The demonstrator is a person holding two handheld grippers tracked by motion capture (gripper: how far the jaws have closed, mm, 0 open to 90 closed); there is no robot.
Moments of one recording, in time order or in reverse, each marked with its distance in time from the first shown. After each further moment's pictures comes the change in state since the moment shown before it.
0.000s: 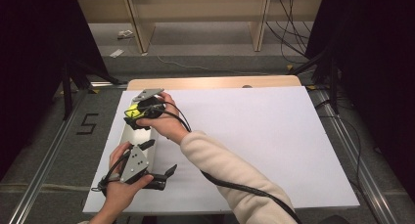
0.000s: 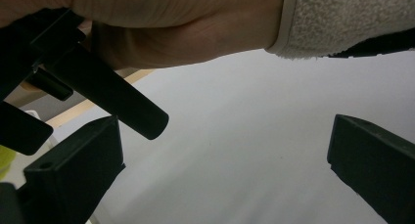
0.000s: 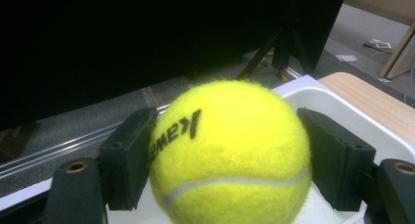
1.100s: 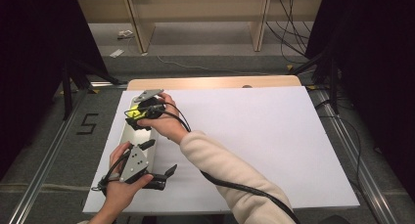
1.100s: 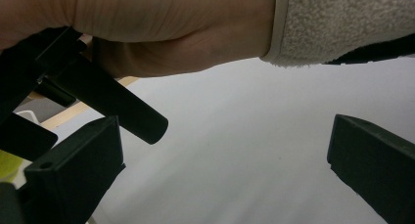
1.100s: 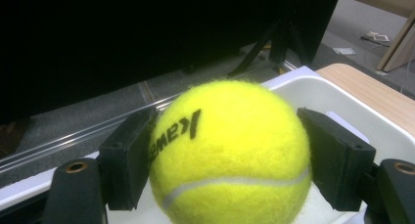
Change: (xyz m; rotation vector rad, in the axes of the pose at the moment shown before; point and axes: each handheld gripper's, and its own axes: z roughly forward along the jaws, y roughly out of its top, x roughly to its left) left arm 0.000 -0.001 0.000 -0.004 -0.011 -0.014; right arm -0.003 -0.005 0.006 0.023 -0.014 0.006
